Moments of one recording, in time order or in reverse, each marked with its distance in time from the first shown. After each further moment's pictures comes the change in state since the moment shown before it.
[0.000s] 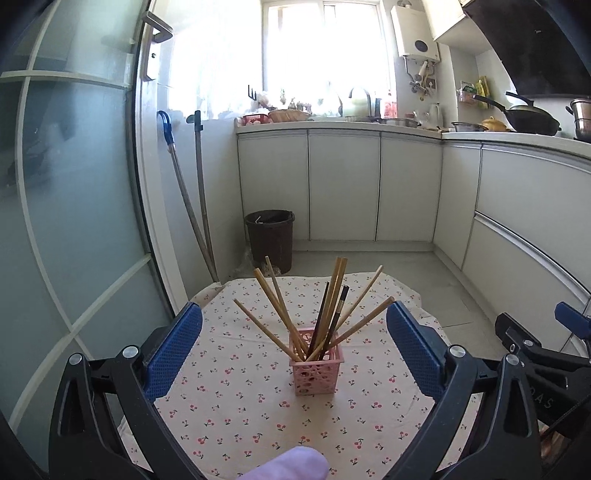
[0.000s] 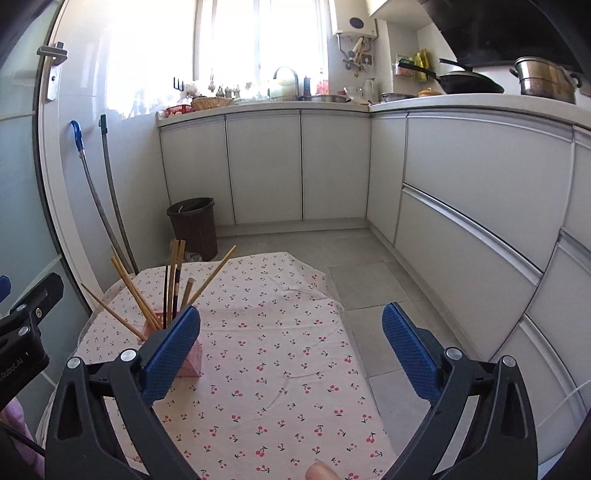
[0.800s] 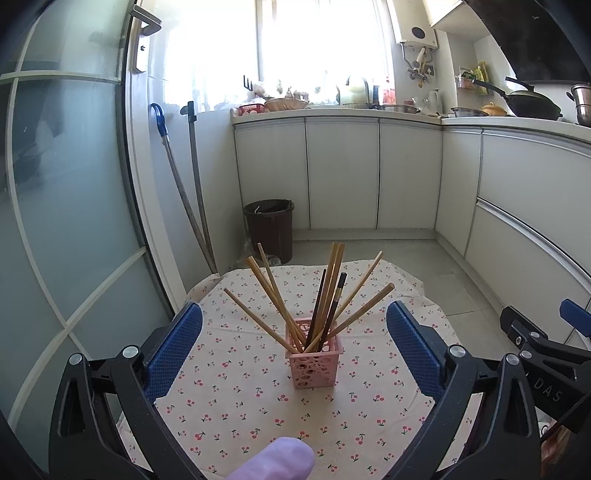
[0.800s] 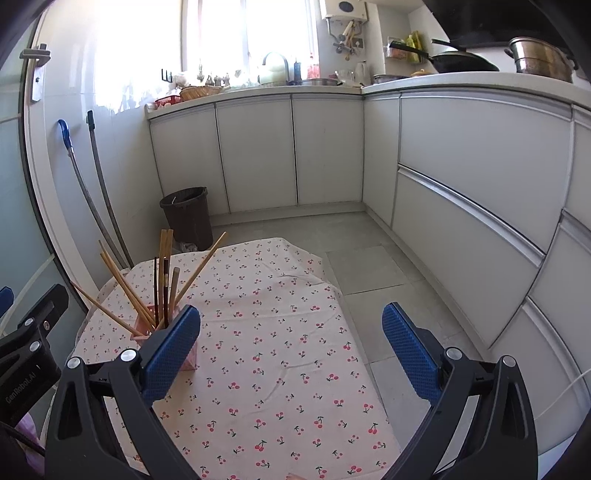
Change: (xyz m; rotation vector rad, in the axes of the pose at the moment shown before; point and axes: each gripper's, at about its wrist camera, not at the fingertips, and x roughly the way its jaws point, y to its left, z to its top) left arm 0.011 -0.009 -0.007 0.021 0.035 0.016; right arm 0.011 -0.007 -0.005 0.041 0.046 -0.015
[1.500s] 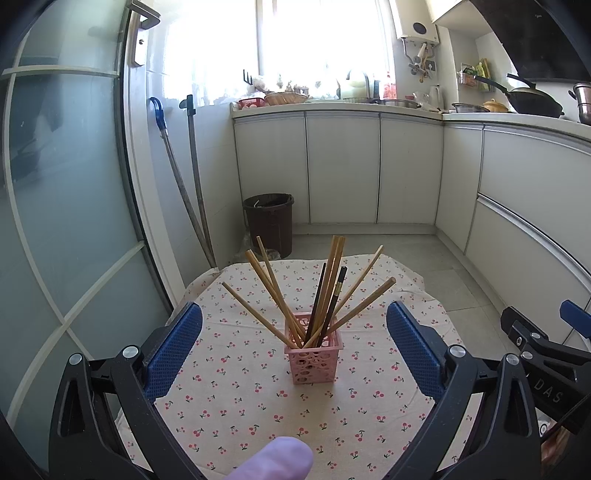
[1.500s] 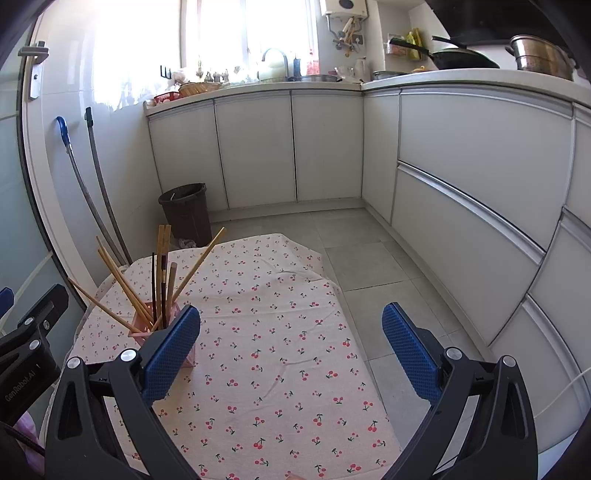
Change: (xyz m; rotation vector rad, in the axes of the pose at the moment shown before) left arm 0.005 0.000 -0.002 -0.002 0.024 -0.001; right arm 0.004 0.000 -0.001 -0.001 0.017 -0.002
